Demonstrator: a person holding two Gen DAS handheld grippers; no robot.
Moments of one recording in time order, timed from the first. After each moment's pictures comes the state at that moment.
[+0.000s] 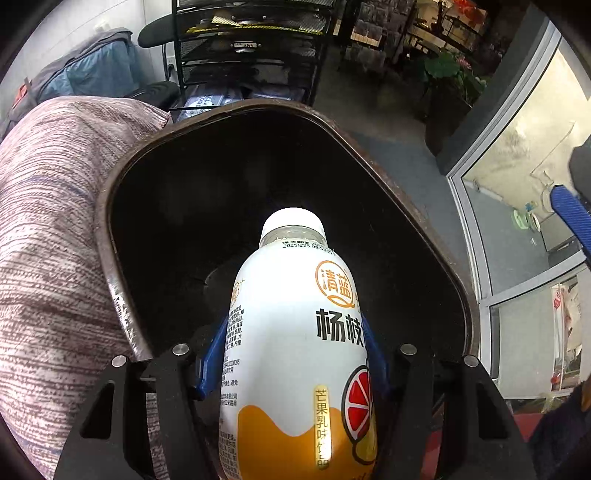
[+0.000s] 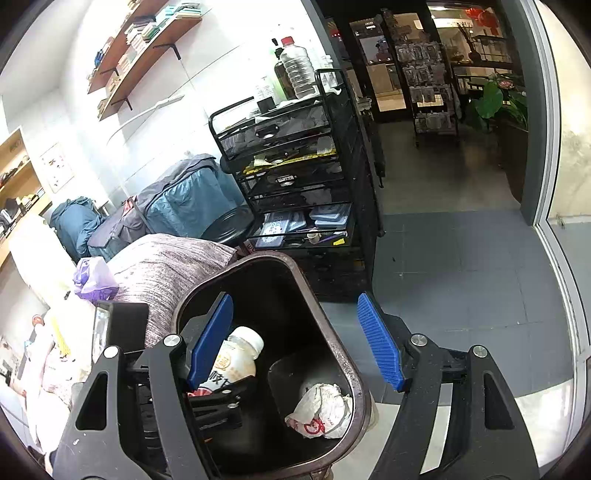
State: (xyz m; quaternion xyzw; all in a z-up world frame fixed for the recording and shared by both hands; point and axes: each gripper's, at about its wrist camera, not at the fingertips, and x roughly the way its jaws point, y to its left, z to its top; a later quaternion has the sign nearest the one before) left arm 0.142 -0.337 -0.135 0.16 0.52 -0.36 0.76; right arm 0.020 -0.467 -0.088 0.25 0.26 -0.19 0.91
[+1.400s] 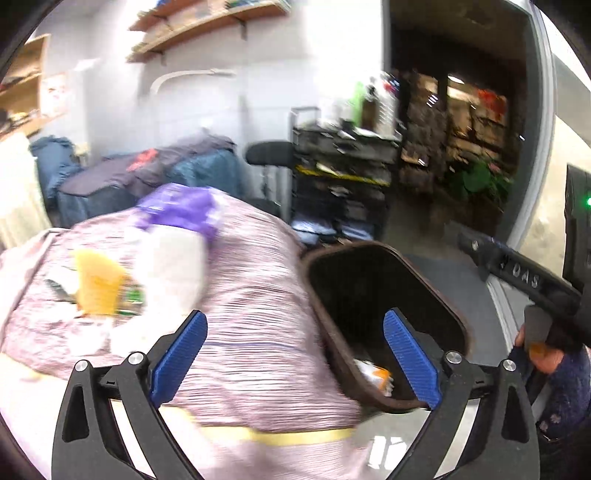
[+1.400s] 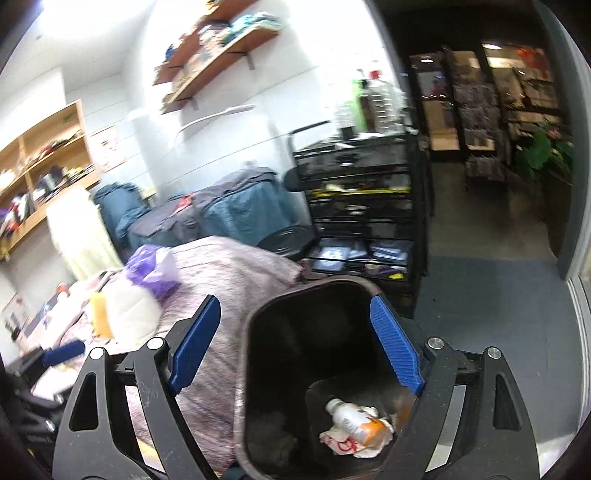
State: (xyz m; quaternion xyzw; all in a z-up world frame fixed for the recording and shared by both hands) left arm 0.078 -0.171 -0.011 0.08 0.29 -0.25 0.92; right arm 0.037 -0.378 -0.057 0.17 0.20 -0.09 0.96
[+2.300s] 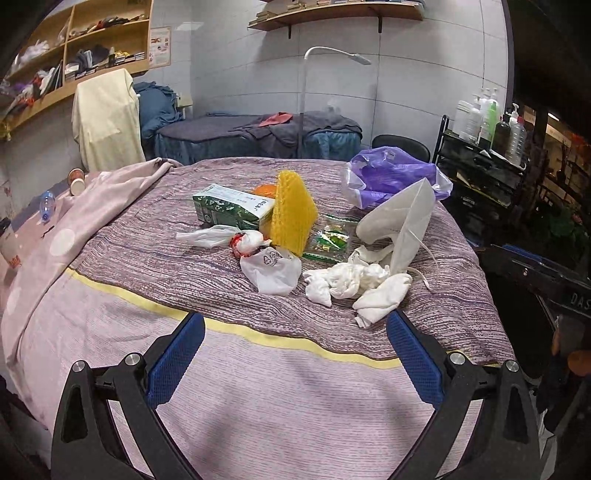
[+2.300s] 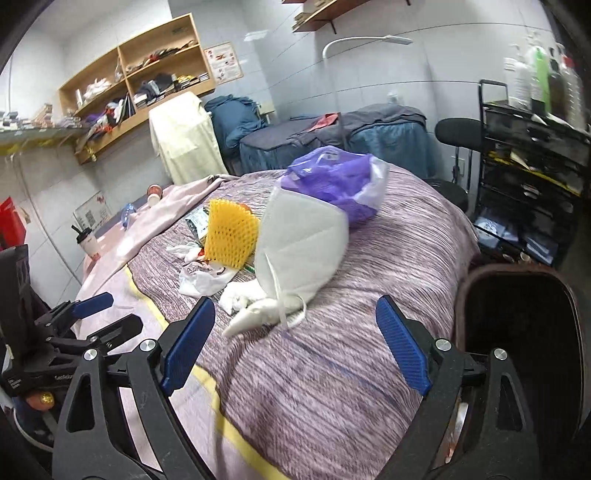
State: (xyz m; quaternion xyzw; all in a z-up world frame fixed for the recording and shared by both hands) left arm 0.115 0.014 -0.042 0.02 0.33 -0.08 0.94; right arm 0.153 -0.203 -0.066 0.10 0.31 0.15 0.93
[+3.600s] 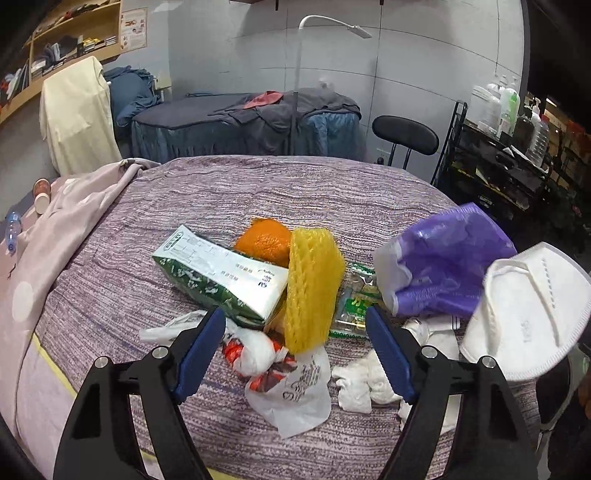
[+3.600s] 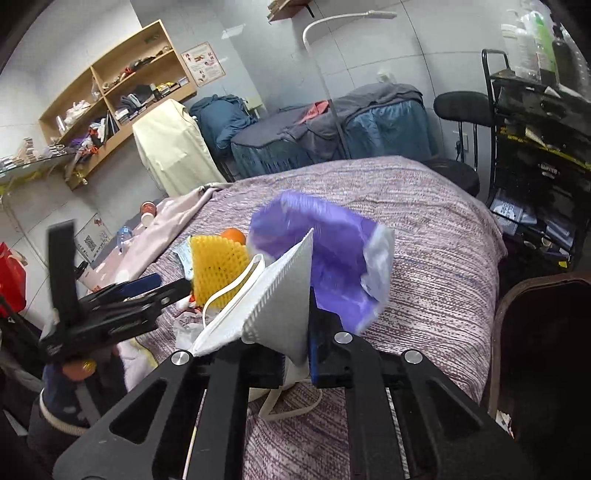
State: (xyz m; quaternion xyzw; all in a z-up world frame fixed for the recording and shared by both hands) left arm 0.258 0.007 -0.037 0.04 0.38 -0.11 0.92; right arm 0.215 -0.205 -0.058 0.16 0.32 0.14 0.92
